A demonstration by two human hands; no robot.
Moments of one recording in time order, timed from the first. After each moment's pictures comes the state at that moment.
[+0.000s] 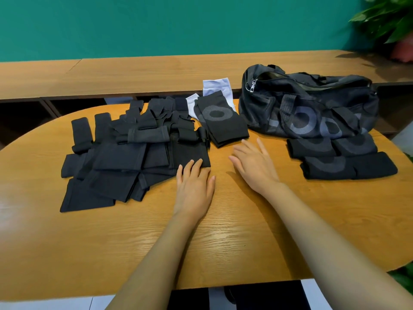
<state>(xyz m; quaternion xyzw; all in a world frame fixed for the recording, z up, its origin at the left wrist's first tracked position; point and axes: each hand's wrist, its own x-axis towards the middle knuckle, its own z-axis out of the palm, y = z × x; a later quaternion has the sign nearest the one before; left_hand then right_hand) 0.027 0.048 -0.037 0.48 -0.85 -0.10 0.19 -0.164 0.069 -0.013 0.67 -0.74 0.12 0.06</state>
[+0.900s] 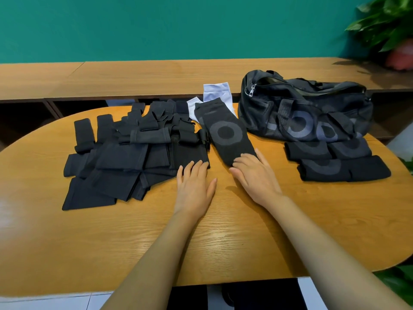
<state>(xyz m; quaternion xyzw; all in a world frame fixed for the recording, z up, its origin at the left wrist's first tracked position) 0.026 0.048 -0.036 0.48 -0.85 -0.12 0.19 -0.162 0.094 -0.022 0.69 -0.70 0.17 0.08</state>
